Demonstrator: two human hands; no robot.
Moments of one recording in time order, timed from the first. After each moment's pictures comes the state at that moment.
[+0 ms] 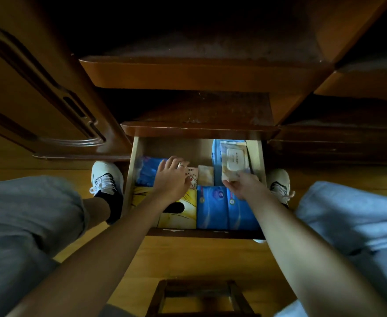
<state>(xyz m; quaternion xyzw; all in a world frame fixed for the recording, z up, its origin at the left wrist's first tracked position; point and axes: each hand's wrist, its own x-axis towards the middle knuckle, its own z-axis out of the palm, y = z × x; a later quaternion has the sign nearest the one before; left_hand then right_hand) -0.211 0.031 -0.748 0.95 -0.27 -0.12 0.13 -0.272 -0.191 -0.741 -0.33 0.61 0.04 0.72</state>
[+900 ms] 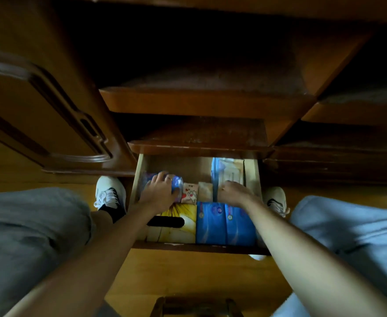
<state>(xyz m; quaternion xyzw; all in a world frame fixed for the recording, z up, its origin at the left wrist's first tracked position) -0.196 0.061 -0.711 0.95 -0.19 -0.21 0.13 -0.257 -0.177 -0.696 -0.90 0.19 0.34 0.20</state>
